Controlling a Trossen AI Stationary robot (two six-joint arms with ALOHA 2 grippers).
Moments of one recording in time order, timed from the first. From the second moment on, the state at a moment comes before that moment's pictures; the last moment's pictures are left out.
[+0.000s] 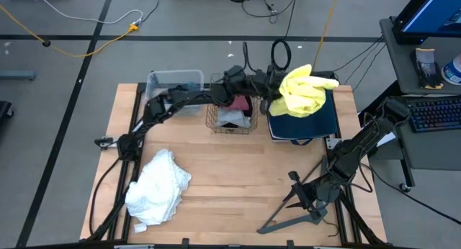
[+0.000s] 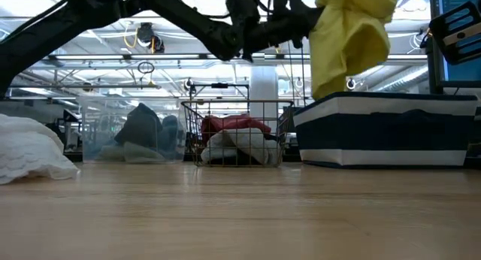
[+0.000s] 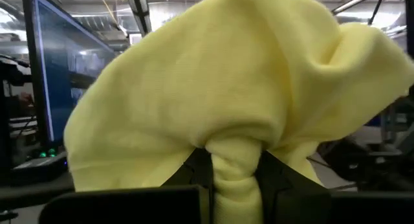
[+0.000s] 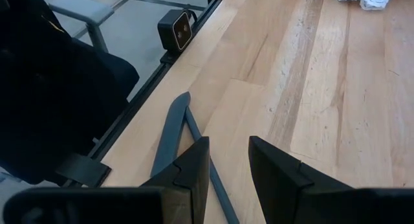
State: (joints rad) left arm 0.36 2.31 1.92 0.79 0.61 -0.08; right arm 0.83 1.16 0.48 0.12 0.28 0.33
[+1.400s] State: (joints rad) left arm 0.32 2.35 1.92 0.42 0.52 0.07; right arm 0.83 1.16 0.48 0.13 0.32 0.33
